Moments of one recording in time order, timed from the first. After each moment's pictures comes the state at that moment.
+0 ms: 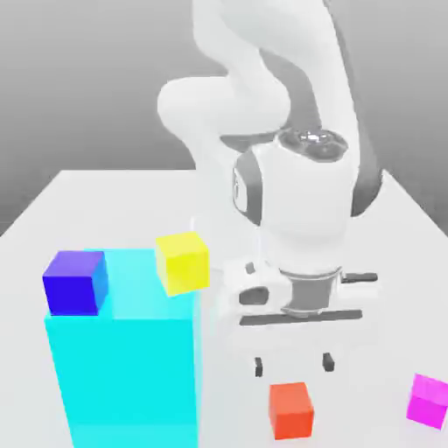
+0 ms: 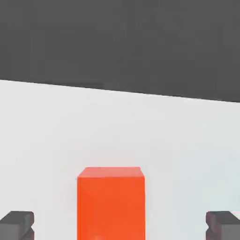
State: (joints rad) arm 0.06 0.27 0.12 -2.51 -0.10 2.79 0.95
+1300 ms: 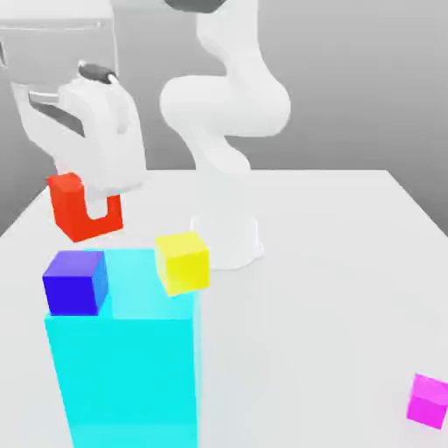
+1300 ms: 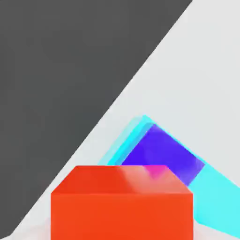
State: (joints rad) arm -0.29 -0.15 -0.03 -2.20 0.00 2.05 1.50
